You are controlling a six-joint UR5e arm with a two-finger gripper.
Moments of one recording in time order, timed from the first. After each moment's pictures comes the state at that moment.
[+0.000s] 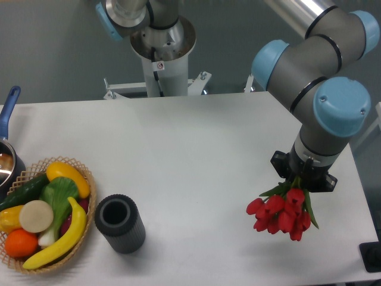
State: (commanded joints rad) arm 2.61 -2.16 -1.05 -1.48 1.58 1.16
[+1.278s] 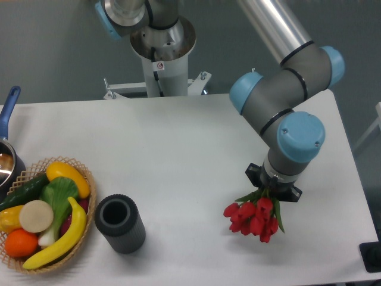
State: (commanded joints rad) arm 2.58 -2.13 -1.36 -1.24 1.58 1.17
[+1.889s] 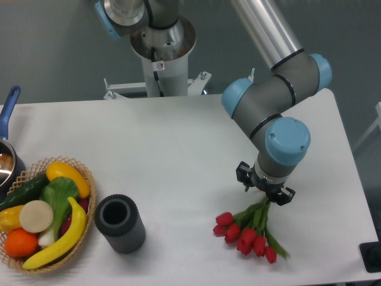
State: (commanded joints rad) arm 2.58 -2.12 -1.40 -1.20 1.59 1.16
